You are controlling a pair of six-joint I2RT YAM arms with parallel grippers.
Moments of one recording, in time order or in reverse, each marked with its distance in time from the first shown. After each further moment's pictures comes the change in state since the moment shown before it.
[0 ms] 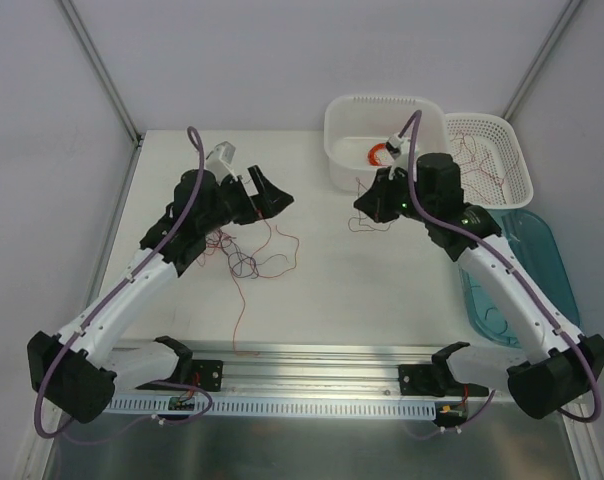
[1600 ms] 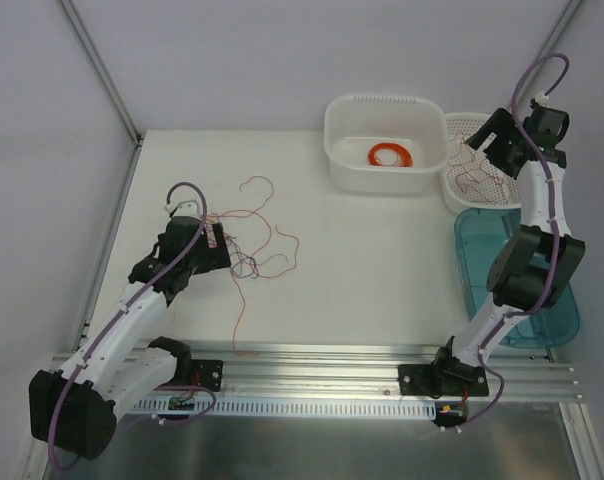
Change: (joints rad) left arm 0.199 -0.266 -0.364 -0.350 -0.435 0.334; right arm -0.810 0.679 0.547 -0.013 0.045 0.092
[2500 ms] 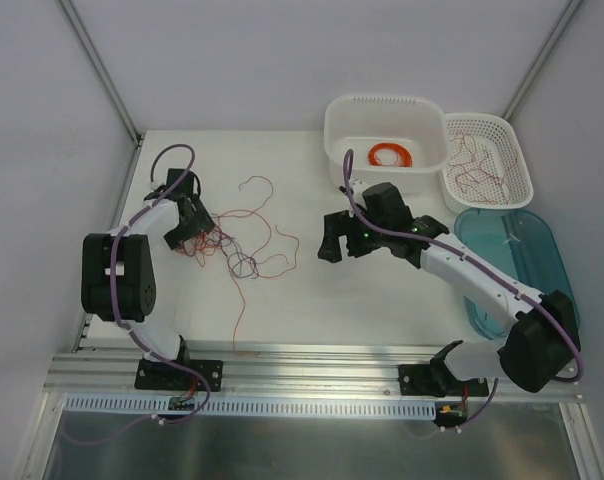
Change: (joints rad) left arm 0.281 0.765 0.416 -0.021 0.004 -0.164; right arm 0.932 -0.538 -0.673 -0.024 0.023 -0.059
